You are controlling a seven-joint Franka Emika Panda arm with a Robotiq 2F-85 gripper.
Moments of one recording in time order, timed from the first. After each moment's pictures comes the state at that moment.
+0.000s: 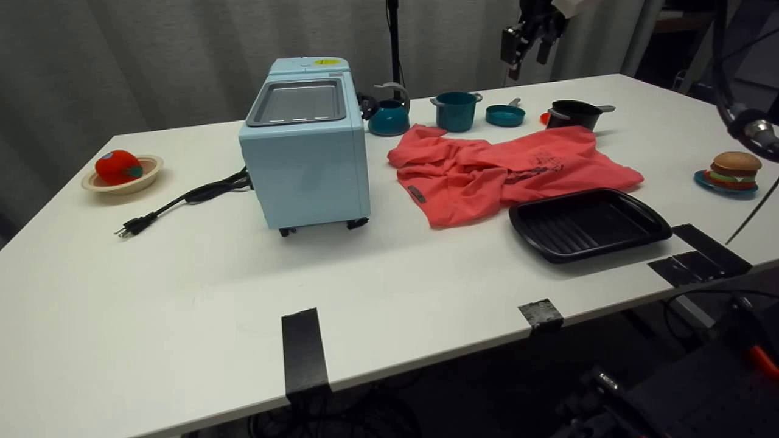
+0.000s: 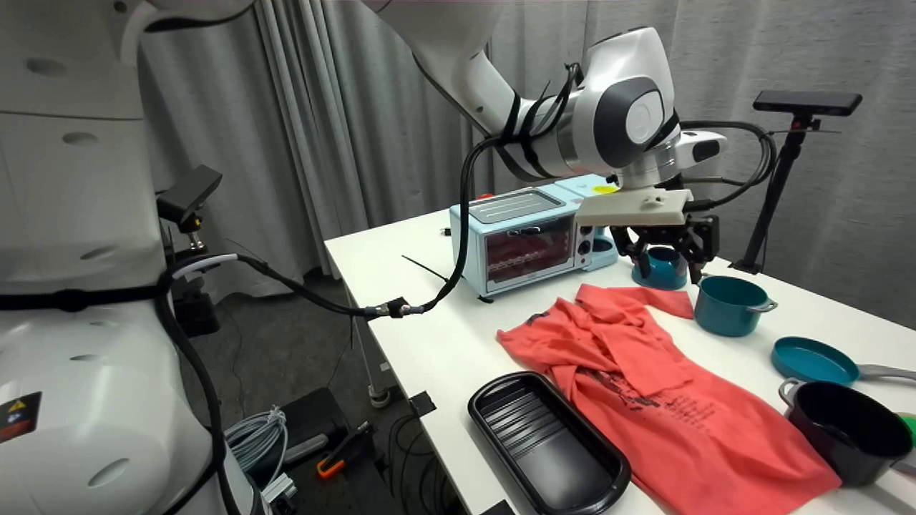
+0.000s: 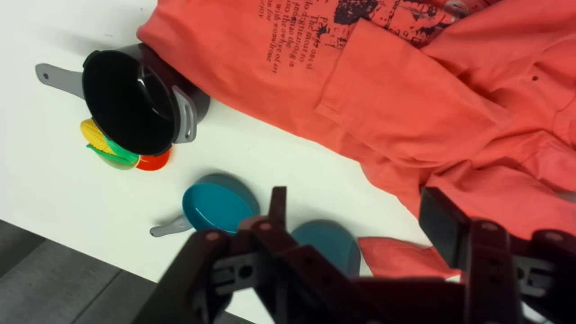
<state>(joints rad) -0.01 0.25 -0.12 -1.99 -0.30 2.52 -0.04</state>
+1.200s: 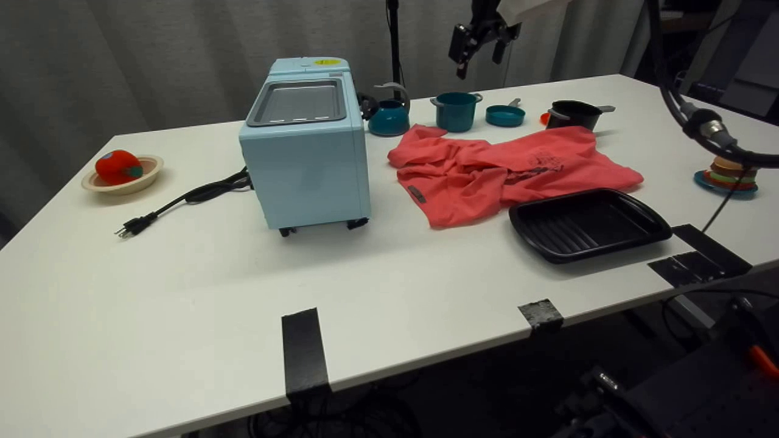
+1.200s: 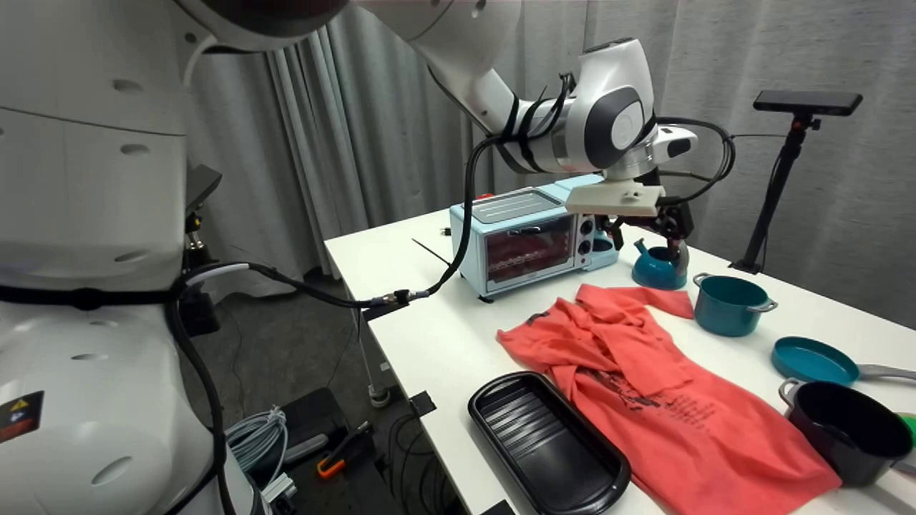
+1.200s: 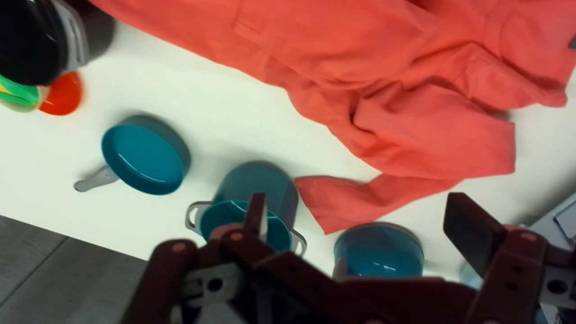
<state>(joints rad) 0.00 0.38 -0.03 -1.84 -0.20 2.56 -0.03</state>
